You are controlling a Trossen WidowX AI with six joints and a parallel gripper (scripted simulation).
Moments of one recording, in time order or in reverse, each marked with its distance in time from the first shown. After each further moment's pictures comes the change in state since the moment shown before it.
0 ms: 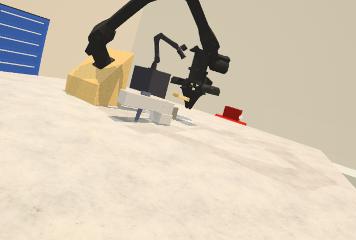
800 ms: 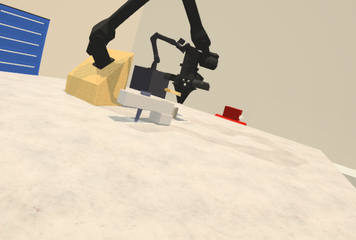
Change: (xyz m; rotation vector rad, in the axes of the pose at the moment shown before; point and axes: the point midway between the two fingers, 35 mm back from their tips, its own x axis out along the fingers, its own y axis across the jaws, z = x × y) arm -0.008 0.051 0.010 0.000 -0.004 0.001
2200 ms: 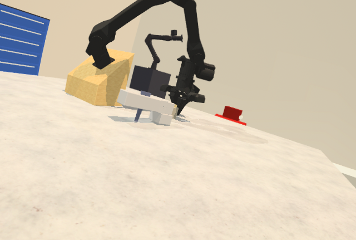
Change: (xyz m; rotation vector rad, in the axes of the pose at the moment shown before) arm 0.048 0.008 0.003 0.005 -0.008 0.002
